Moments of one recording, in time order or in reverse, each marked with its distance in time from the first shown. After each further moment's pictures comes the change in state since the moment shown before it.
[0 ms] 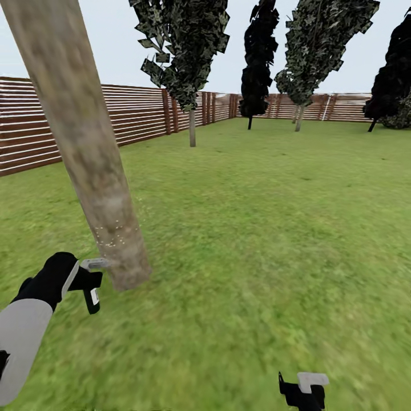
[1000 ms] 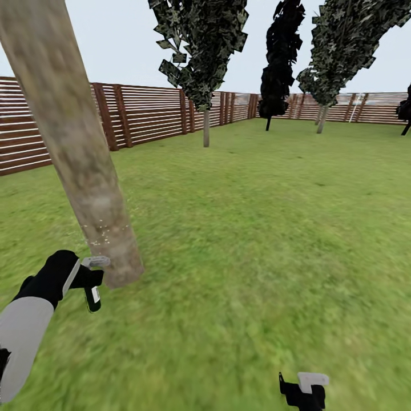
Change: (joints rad) left arm -0.010 -0.003 -0.010 -0.002 0.003 -0.001 0.000; right arm 0.000 -0.002 -0.002 -0.001 -0.002 0.000 0.000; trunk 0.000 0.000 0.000
